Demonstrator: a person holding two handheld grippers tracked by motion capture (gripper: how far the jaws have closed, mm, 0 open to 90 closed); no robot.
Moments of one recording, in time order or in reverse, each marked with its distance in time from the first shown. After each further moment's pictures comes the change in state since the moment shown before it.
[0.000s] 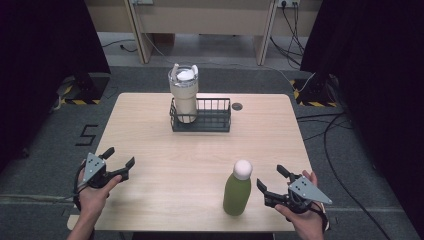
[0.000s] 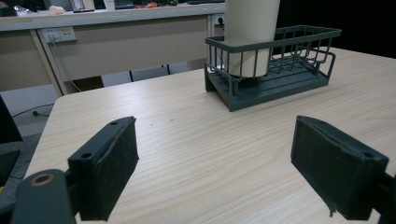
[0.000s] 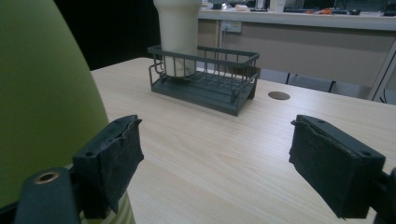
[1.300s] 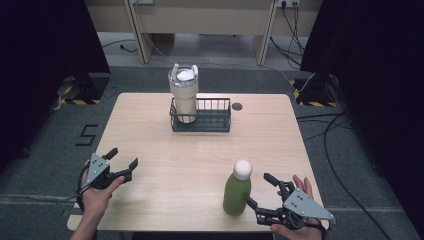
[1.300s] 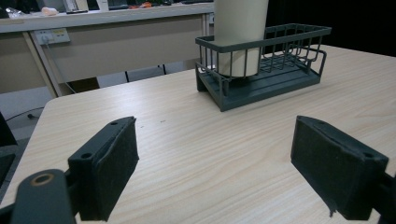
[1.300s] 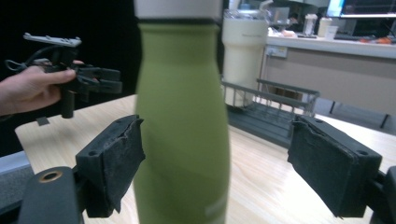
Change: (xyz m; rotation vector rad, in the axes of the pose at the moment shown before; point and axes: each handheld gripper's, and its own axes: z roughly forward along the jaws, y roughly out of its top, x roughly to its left) left arm -0.011 0.001 0.003 0.002 -0.021 0.014; right arm 0.049 0.030 -0.021 -0.076 0.179 -0.053
